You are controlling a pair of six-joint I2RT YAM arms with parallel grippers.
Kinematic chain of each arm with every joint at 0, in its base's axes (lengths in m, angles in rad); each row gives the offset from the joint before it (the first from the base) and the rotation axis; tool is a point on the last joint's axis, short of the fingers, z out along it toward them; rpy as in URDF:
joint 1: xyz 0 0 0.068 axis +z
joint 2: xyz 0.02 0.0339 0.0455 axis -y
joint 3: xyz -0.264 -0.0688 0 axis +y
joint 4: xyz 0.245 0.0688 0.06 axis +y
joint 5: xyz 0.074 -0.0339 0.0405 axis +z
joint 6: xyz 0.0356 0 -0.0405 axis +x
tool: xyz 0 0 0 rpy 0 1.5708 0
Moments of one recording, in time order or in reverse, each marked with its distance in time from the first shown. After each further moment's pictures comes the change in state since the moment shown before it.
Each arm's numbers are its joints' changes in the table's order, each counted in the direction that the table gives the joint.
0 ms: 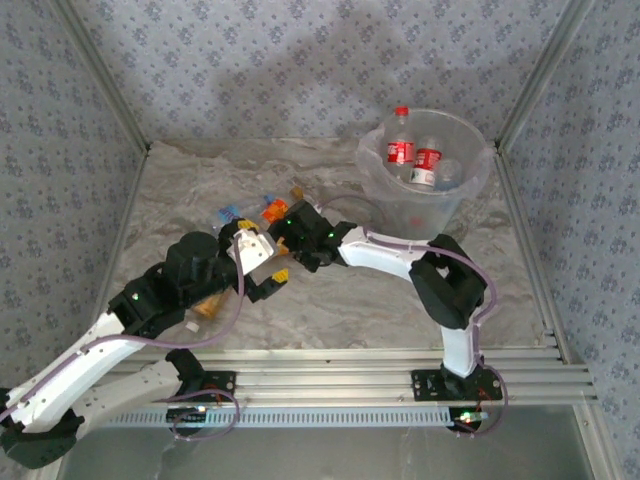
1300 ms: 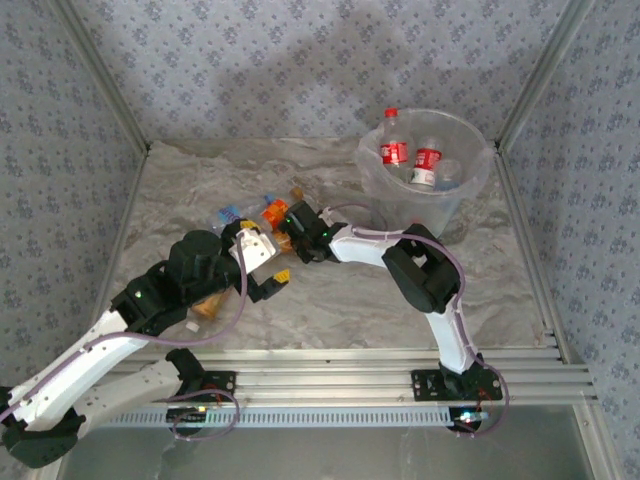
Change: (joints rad) left arm 0.009 -0.017 0.000 0.001 -0.024 0.000; right arm -0.049 -0.175 -0.042 -0.144 -0.157 0.213
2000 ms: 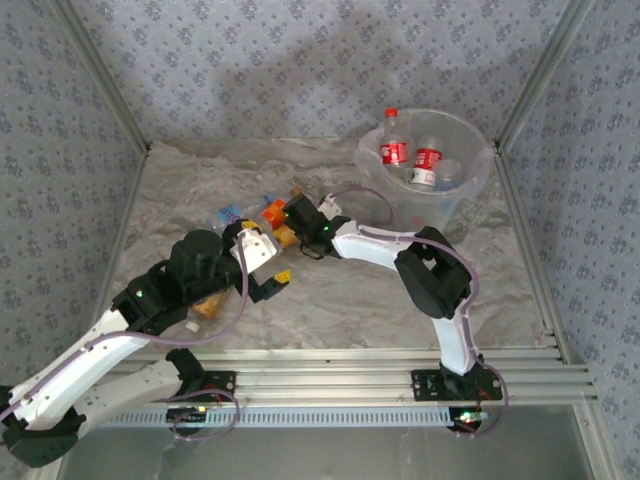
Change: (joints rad) left arm 0.000 -0.003 0.000 0.000 -0.008 0.000; right arm 0.021 0.092 -0.050 0.155 -0.238 -0.222
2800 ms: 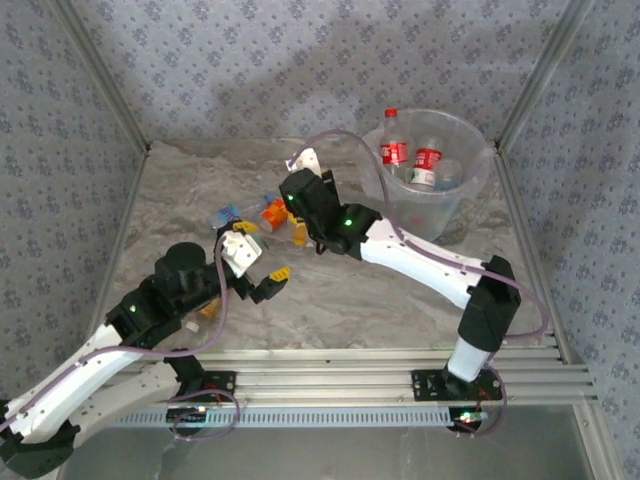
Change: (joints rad) left arm 0.002 0.121 0.123 -0.199 -0.025 -0.127; right arm 0.114 0.335 -0.137 0.091 -0.314 -1.190
